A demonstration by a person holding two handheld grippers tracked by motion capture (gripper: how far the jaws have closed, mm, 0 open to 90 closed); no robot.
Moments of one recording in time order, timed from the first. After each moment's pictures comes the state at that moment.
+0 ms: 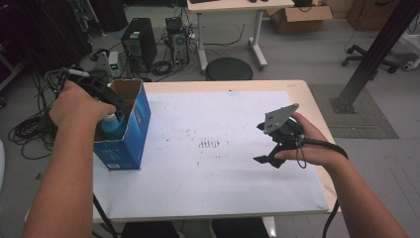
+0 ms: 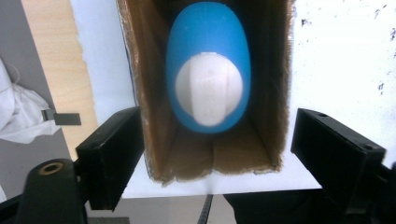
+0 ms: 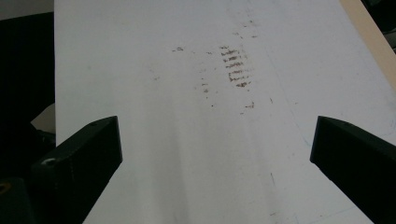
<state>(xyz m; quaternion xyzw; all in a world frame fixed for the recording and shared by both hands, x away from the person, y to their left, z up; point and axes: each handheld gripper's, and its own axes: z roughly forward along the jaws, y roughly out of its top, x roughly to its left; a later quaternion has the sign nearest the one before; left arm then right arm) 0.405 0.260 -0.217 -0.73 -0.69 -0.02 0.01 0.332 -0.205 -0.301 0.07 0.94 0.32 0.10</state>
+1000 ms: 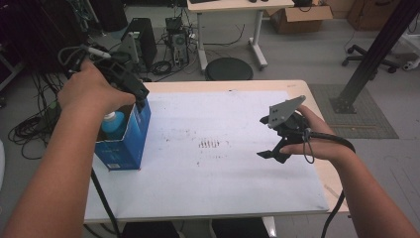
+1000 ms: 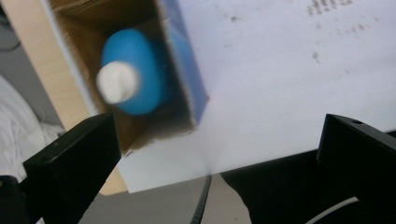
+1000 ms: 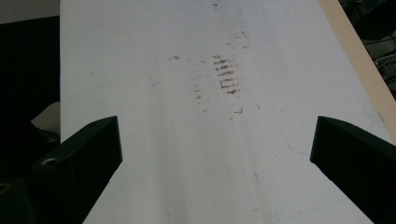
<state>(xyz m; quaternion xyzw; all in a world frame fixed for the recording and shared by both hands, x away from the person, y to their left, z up) 0.383 0.178 -0.157 -0.81 -0.59 -0.04 0.01 0.332 -0.209 -0.275 0.06 0.94 0.32 0.12</state>
